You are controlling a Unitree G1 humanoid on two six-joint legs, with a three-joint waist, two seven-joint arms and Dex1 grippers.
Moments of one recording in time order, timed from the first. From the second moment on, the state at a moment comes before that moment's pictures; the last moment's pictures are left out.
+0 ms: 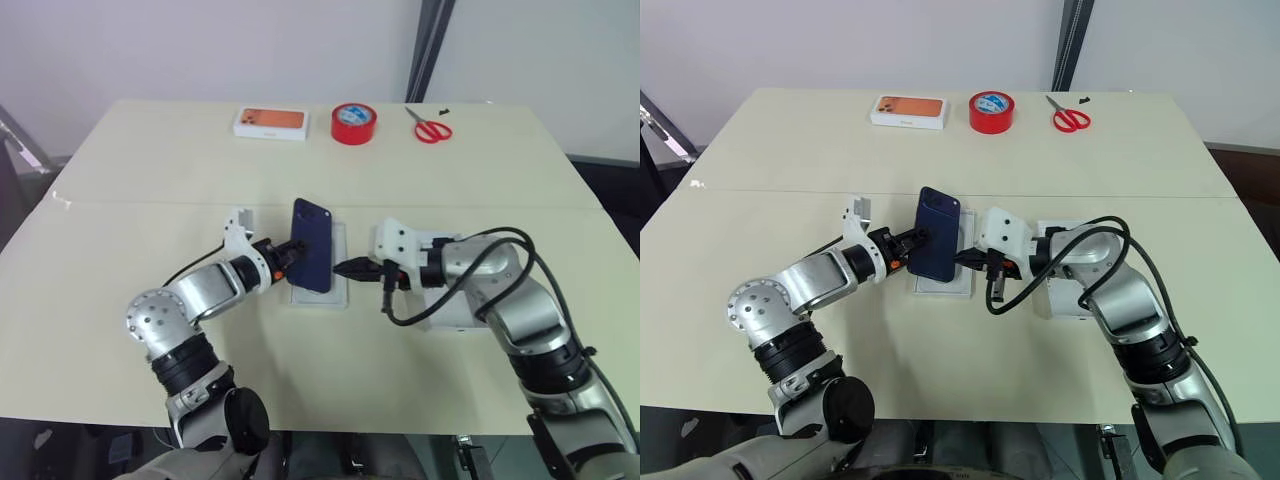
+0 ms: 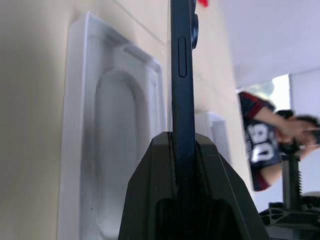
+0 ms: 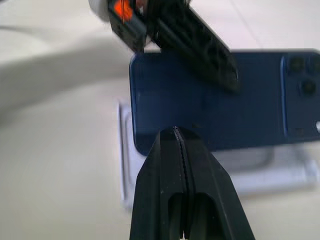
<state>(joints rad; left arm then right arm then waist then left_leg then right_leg) -0.60 -0.16 0.65 -0.20 -1.02 1.54 0.24 -0.49 -0.57 0.20 -0.32 0.16 0.57 1.06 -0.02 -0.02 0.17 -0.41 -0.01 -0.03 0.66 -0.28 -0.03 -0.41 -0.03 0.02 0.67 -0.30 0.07</state>
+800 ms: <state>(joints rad) -0.54 0.07 0.52 -0.29 -1.08 1.57 0.09 -0.49 -0.61 0.20 -0.28 0.18 0.52 1.00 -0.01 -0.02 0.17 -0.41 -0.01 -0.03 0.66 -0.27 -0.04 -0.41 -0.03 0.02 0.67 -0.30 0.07</state>
